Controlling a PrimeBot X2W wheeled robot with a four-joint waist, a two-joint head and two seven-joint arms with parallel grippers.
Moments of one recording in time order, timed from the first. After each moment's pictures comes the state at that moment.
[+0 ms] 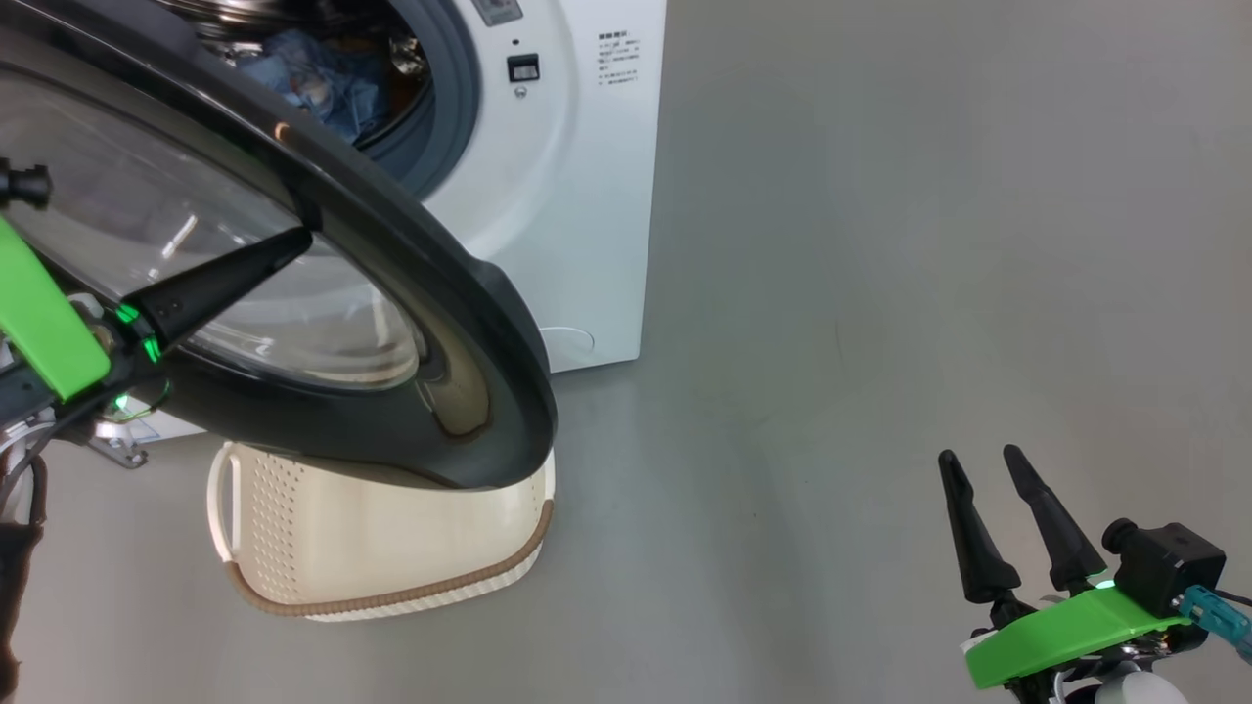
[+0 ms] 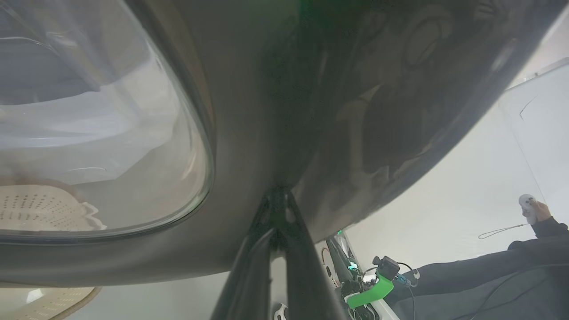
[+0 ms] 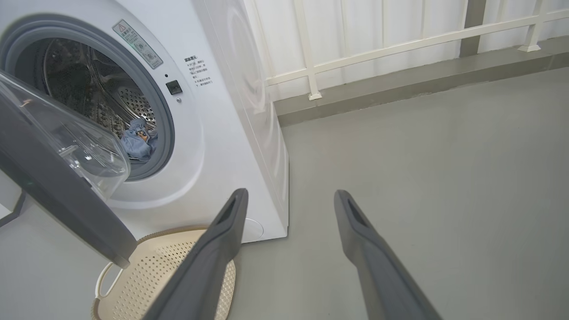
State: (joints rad) left arm -0.66 0.42 -0.11 0.16 -1.51 -0.13 0.86; right arm -0.09 -0.14 0.06 0.21 0.42 0.13 -0.26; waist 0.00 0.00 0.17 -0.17
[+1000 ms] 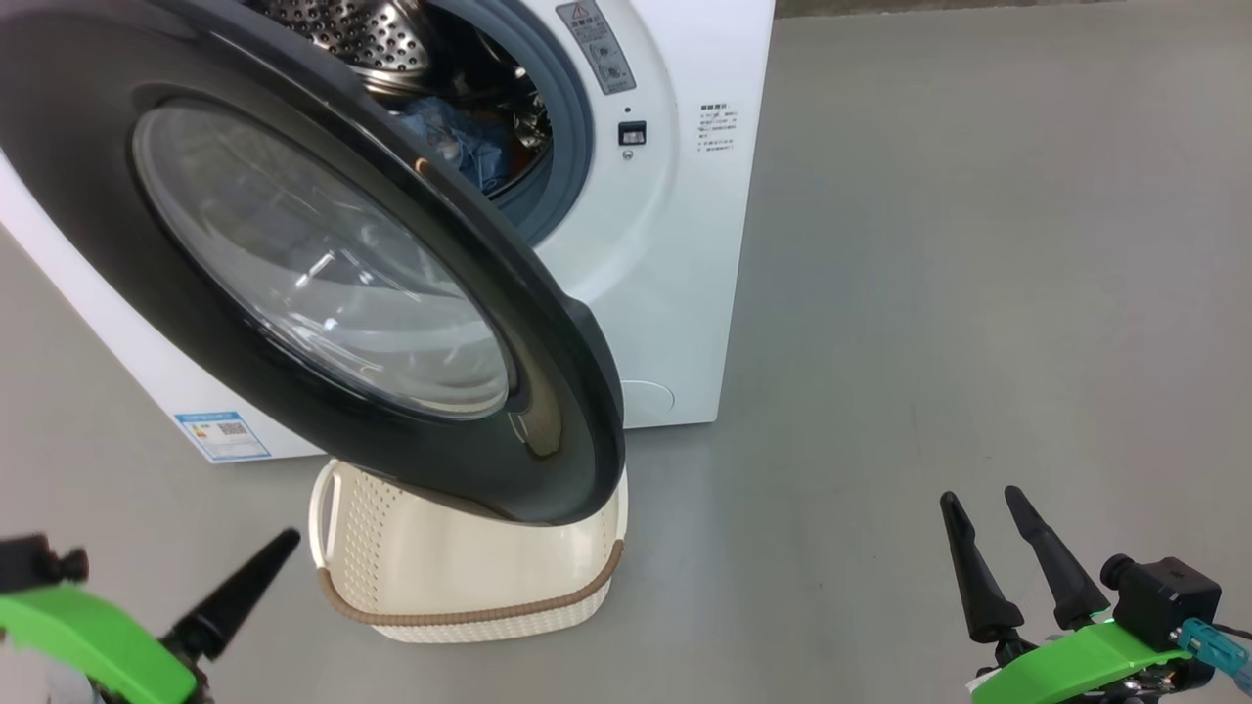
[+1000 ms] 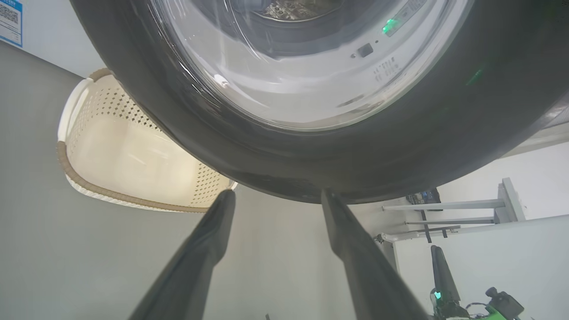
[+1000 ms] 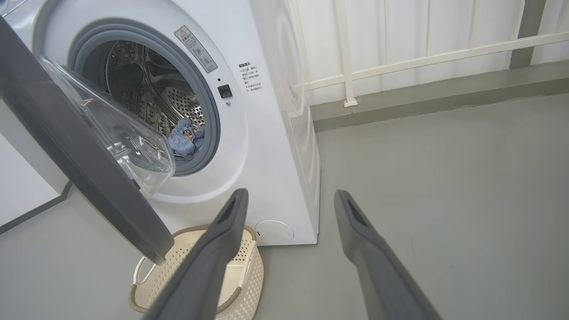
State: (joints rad) left arm -0.10 0.47 -0.15 0.10 -1.43 -0.13 0.42; right arm -0.04 -0.16 0.07 0.22 0.42 0.13 -0.26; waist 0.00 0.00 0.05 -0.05
